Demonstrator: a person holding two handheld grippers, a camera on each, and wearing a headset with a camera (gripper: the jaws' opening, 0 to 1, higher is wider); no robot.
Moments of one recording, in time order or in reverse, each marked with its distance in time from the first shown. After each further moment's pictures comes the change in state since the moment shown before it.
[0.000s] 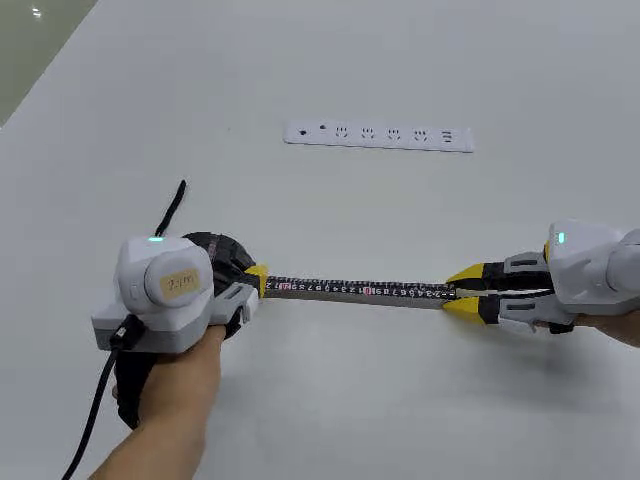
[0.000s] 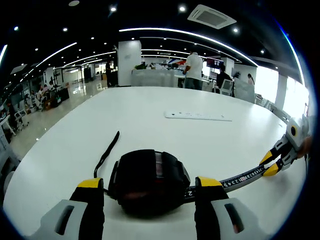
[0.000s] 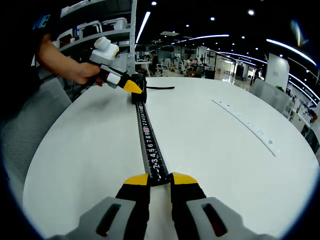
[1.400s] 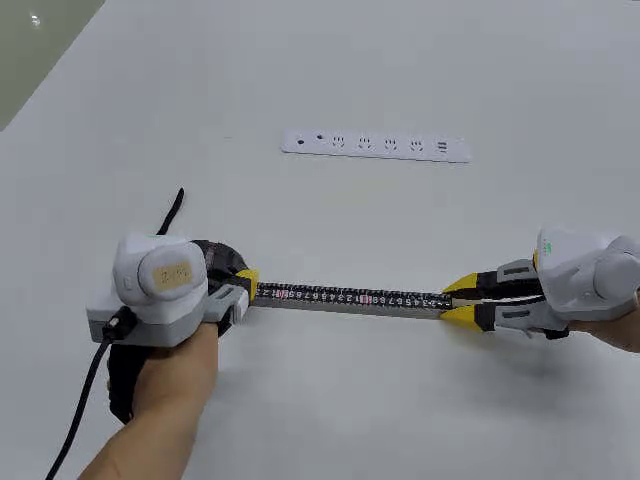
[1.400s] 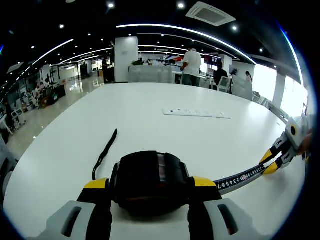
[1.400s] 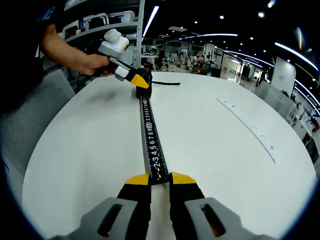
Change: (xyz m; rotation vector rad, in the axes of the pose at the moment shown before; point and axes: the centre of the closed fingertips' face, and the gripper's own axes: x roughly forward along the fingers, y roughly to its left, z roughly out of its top) left arm 0.006 0.002 -0.001 0.001 0.038 -0.029; right arm 0.000 0.001 -0.002 -0.060 0.055 0.027
